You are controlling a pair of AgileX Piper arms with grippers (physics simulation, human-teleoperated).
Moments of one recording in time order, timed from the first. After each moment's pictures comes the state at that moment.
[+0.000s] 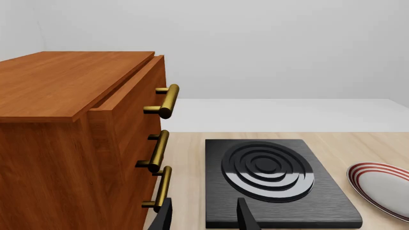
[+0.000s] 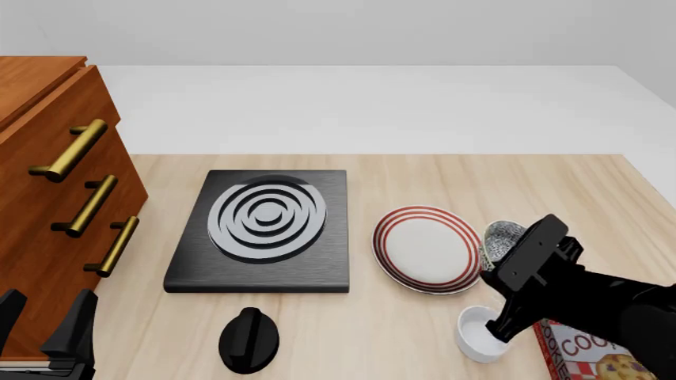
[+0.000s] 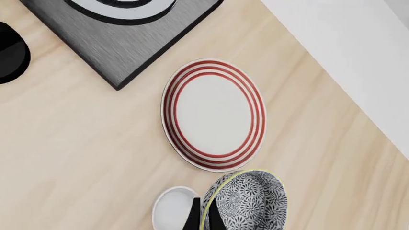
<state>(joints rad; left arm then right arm) 0.00 0.01 0.00 0.00 0.00 0.34 0.99 -0.52 0.35 -0.50</state>
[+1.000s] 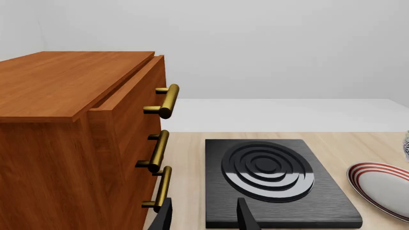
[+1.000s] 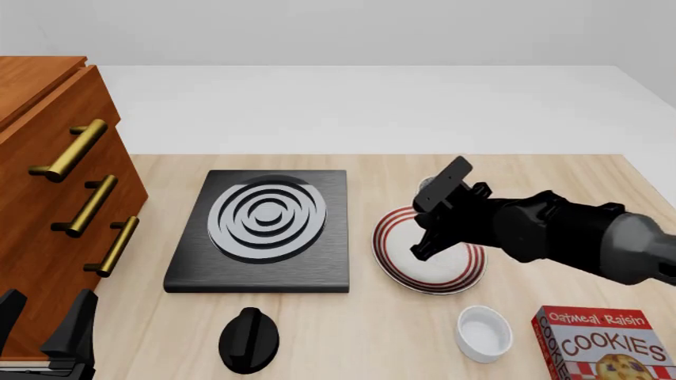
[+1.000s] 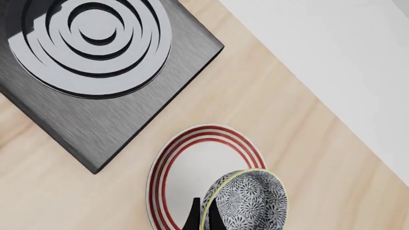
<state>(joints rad) 0.00 0.01 0.00 0.00 0.00 0.40 1.53 -0.88 0.17 -0.44</state>
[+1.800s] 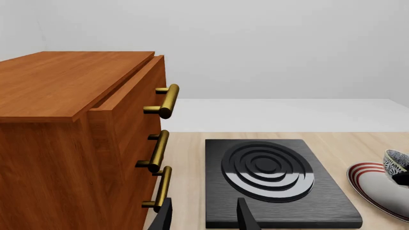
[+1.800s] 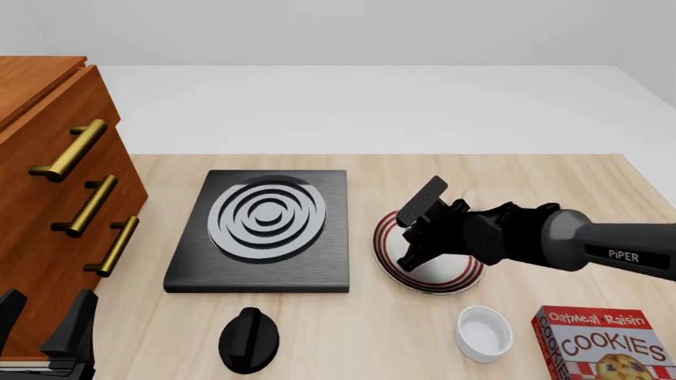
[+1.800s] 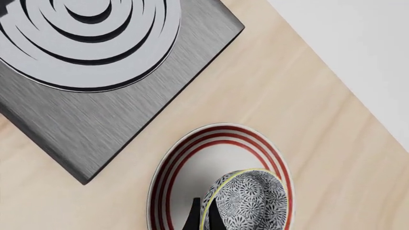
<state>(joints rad) 0.00 0.01 0.00 0.00 0.00 0.41 1.72 -0.91 0.10 -0.44</state>
